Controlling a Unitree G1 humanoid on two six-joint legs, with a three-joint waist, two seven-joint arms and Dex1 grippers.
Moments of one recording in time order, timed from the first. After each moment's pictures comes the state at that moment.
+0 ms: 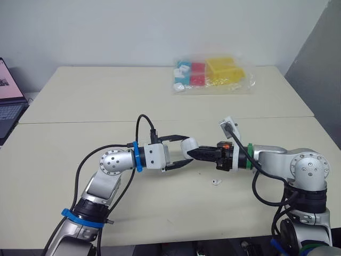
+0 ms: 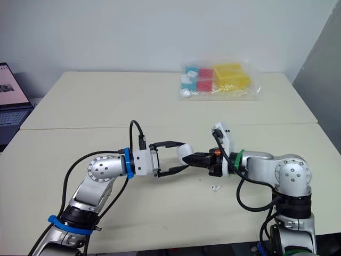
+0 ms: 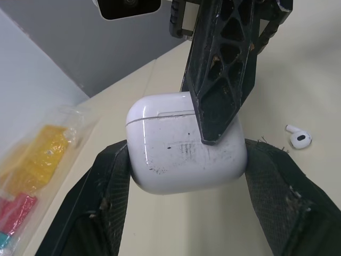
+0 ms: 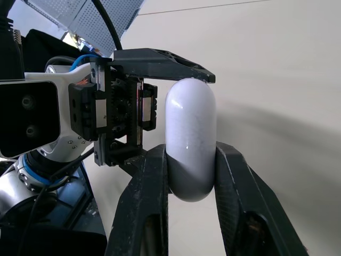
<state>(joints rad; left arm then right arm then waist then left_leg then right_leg) -0.37 0.49 -0.19 -0.06 -0.10 -0.29 -0.99 -0.53 -0.38 -0.17 -0.32 1.40 1.45 0.03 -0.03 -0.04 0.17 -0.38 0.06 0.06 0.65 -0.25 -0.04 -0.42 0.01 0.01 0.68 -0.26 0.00</state>
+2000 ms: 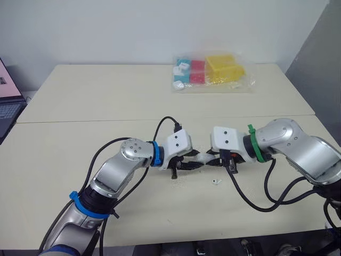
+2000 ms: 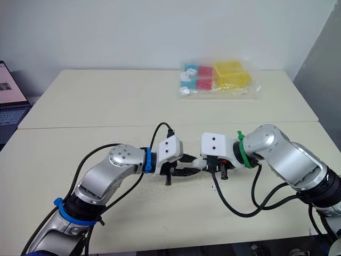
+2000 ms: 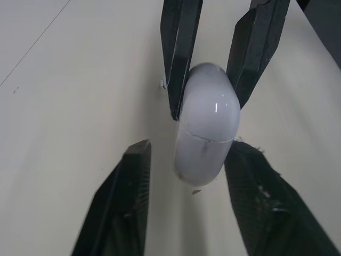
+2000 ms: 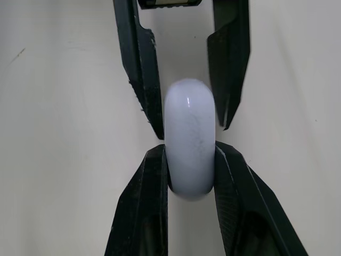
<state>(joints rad) -0.54 0.51 -0.37 -0.28 -0.26 0.61 -0.98 -0.79 -0.93 0.51 -0.49 0.33 0.87 1.04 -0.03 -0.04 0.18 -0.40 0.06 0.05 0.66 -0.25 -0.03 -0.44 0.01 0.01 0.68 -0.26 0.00</state>
